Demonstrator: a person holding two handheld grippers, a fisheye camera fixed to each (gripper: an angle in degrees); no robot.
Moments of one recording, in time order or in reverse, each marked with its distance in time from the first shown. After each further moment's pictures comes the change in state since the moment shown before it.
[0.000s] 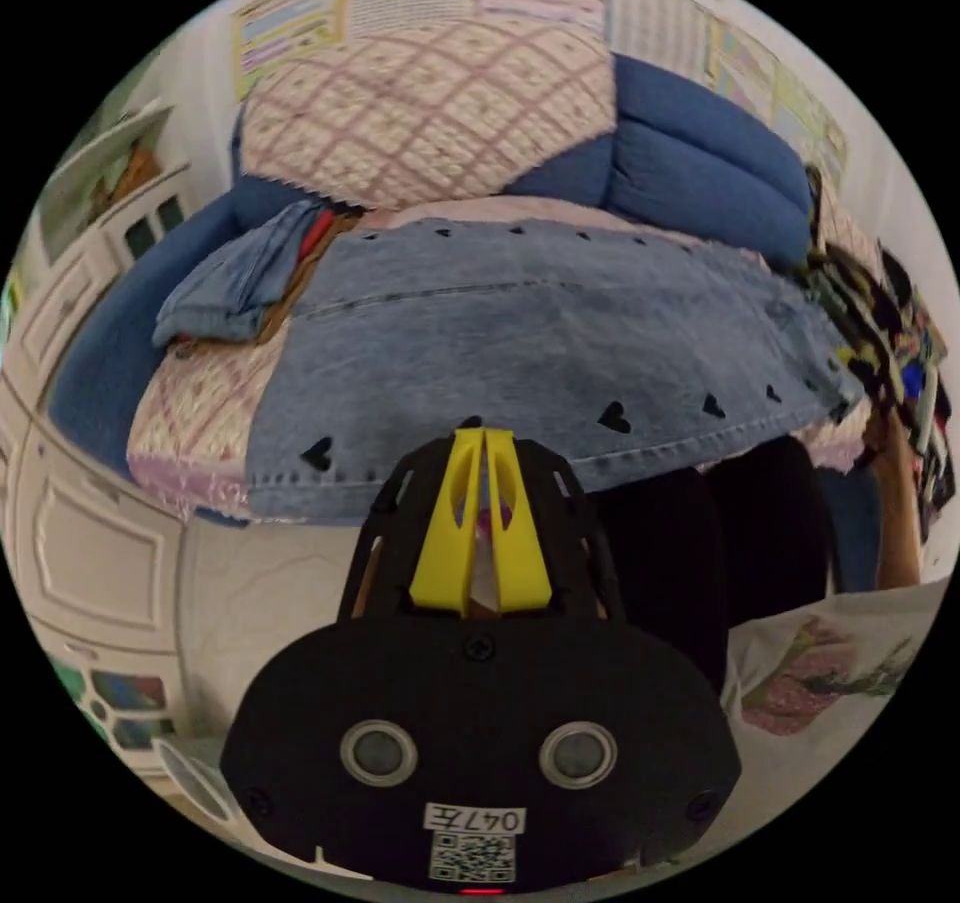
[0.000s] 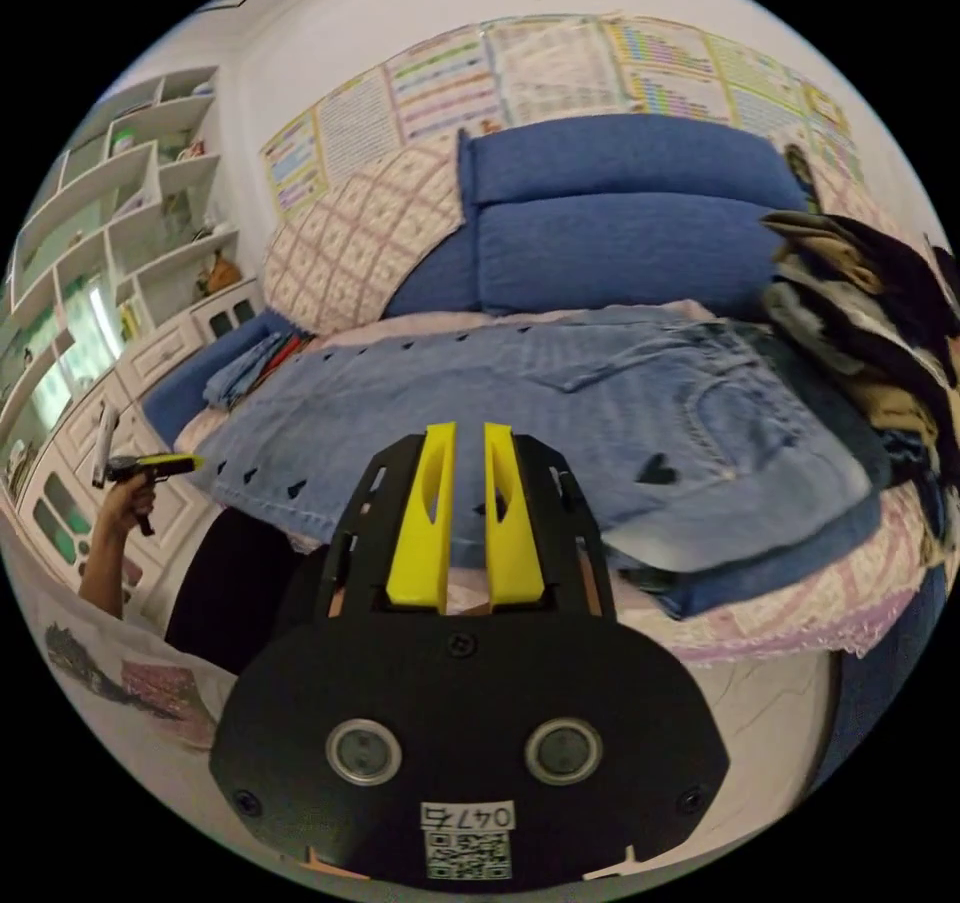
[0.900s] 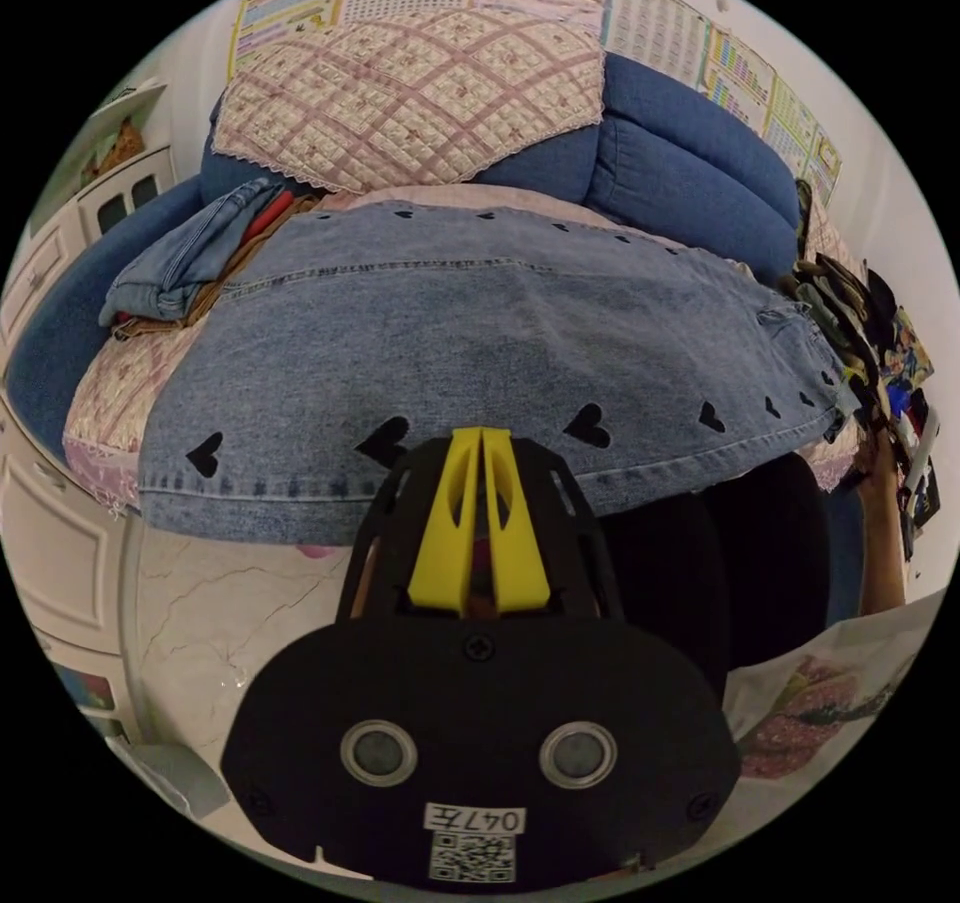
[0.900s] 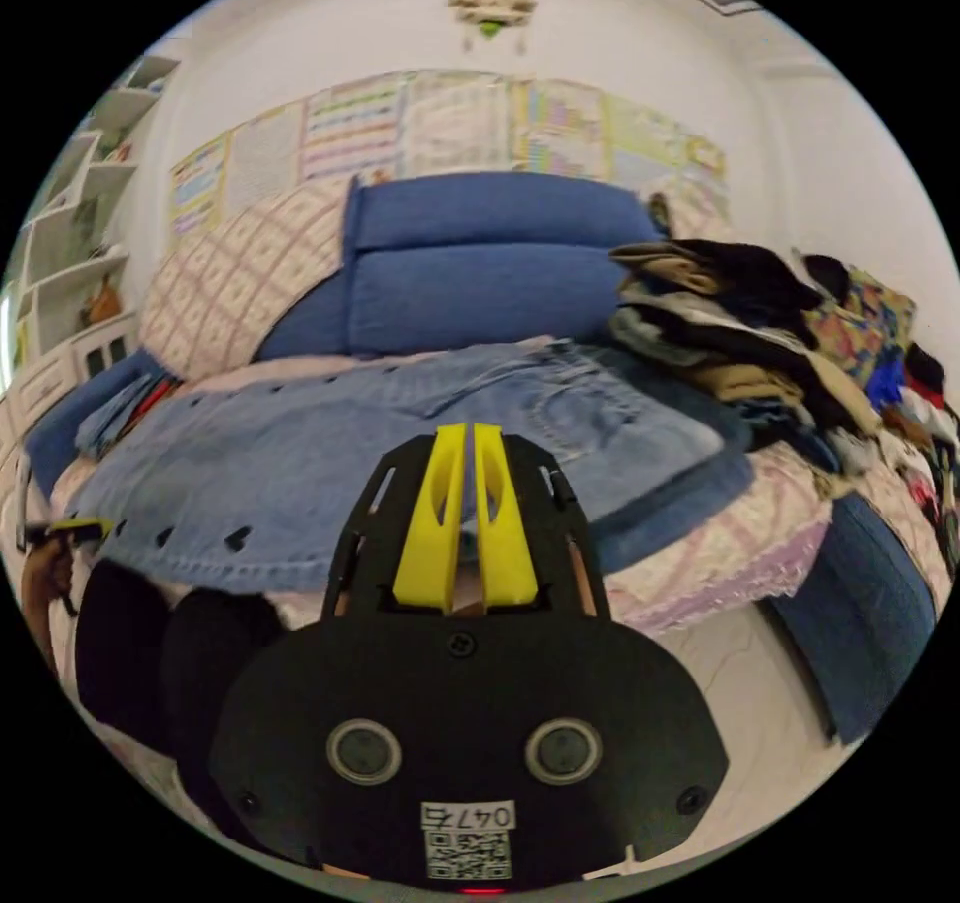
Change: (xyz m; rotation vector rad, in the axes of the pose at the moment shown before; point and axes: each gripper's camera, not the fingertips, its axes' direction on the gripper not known) left arm 0.272 0.270 0.080 0.053 0.165 -0.126; right arm 0.040 -0.148 -0.033 0.210 0.485 0.171
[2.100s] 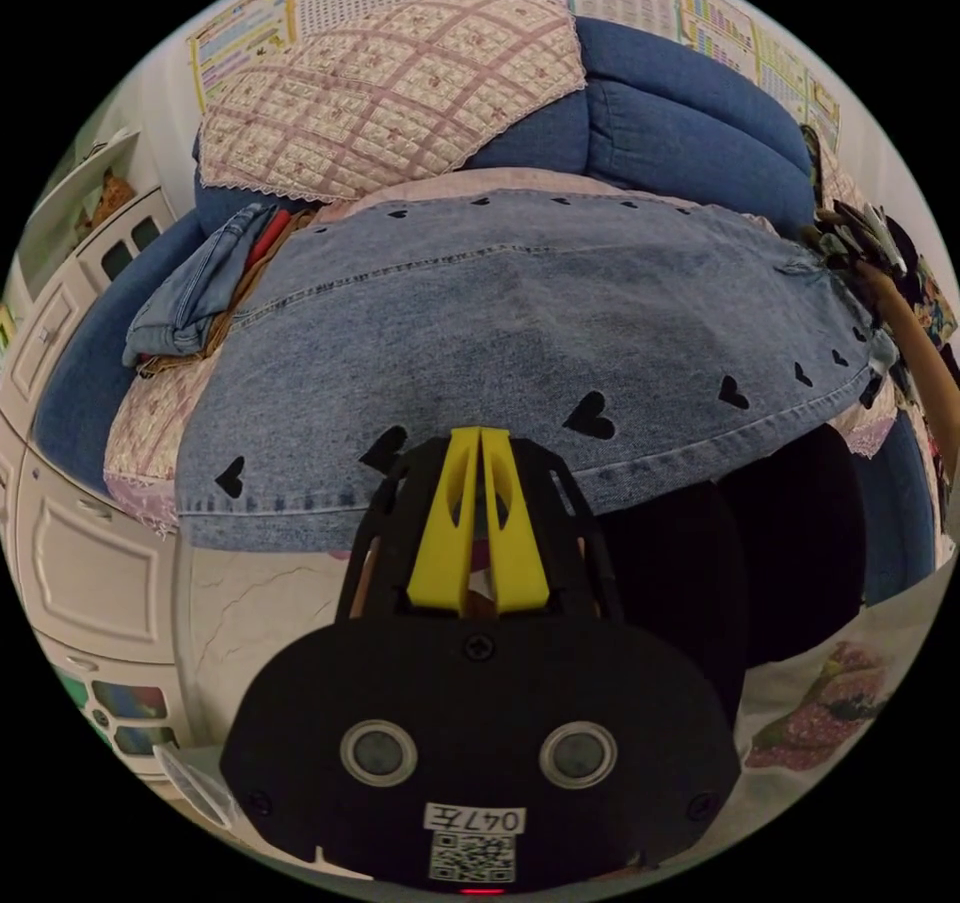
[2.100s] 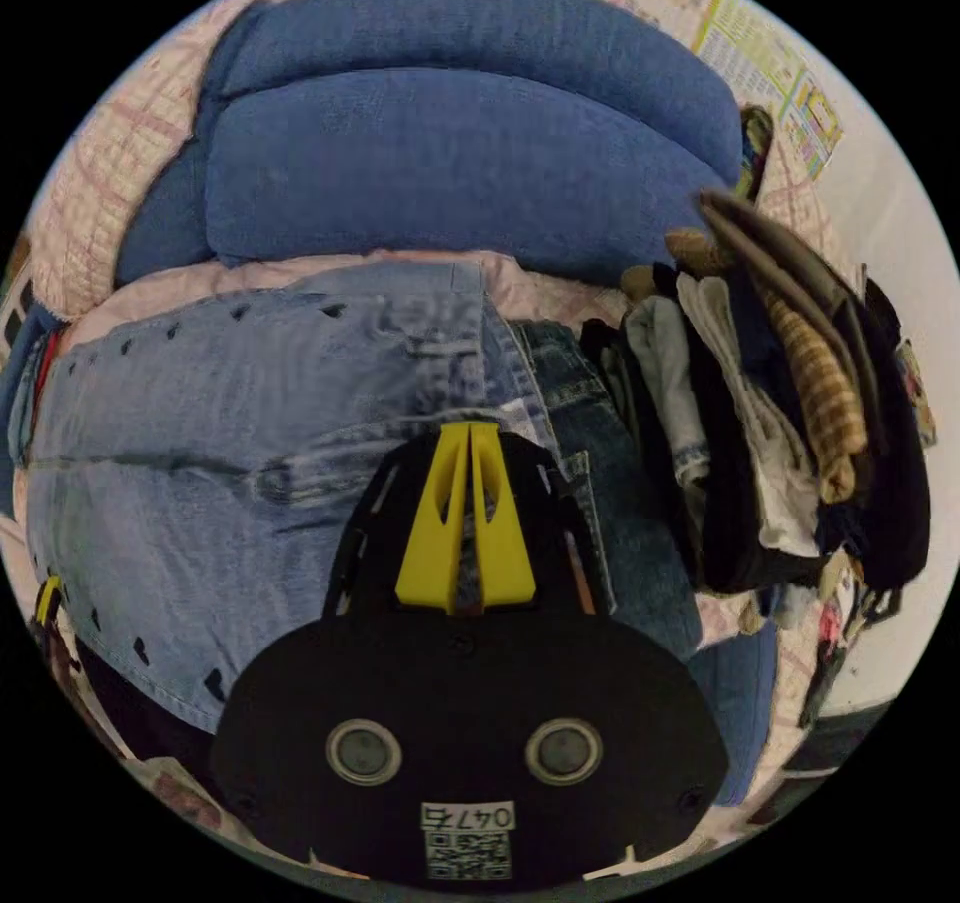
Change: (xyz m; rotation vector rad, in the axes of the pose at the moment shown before) left arm 0.022 -0.038 -0.117 -0.048 -0.125 0.089; right arm -0.003 -0.414 0.243 -0.453 0.058 -0.240
